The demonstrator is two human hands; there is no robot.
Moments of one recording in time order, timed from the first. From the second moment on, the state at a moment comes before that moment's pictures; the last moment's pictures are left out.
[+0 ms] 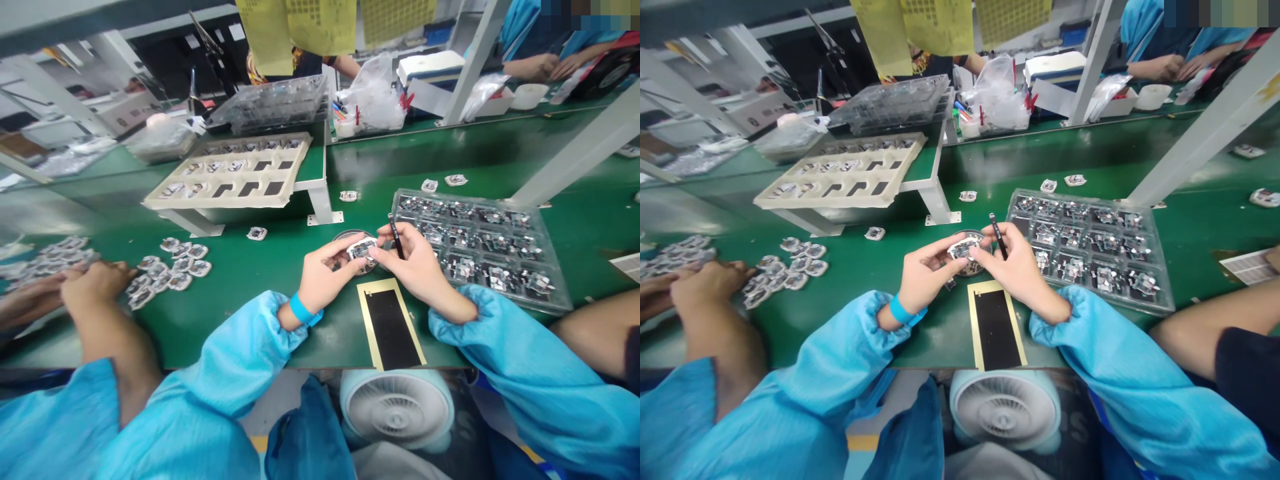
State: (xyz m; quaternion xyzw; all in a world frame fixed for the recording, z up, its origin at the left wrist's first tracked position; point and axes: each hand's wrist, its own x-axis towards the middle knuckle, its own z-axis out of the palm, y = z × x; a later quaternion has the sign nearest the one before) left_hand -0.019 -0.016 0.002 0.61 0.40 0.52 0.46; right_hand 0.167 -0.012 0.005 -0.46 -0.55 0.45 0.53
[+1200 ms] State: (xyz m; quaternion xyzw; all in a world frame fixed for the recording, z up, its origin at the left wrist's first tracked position) left_hand -0.021 -0.014 -0.003 0.74 0.47 0.41 0.25; right_hand 0.186 -0.002 0.003 -0.35 -0.79 0.19 0.47
